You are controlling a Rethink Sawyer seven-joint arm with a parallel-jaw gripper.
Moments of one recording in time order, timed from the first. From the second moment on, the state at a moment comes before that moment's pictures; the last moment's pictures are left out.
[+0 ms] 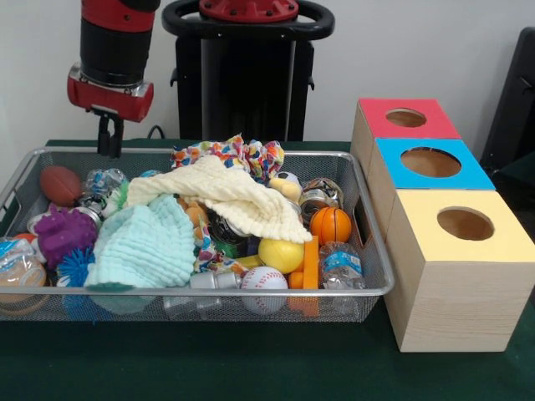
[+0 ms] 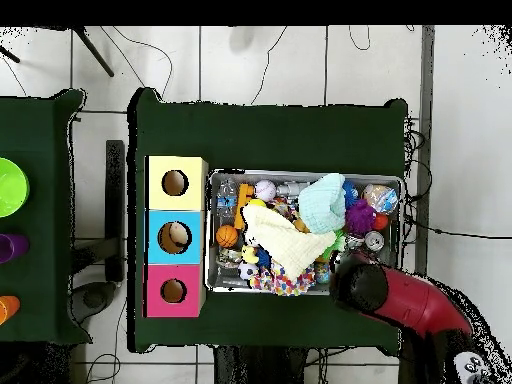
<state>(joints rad) -0.53 -0.68 -0.12 1.80 -0.26 0.34 1.53</state>
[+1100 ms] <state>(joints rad) -0.53 -0.73 -0.12 1.90 -0.26 0.34 1.53</state>
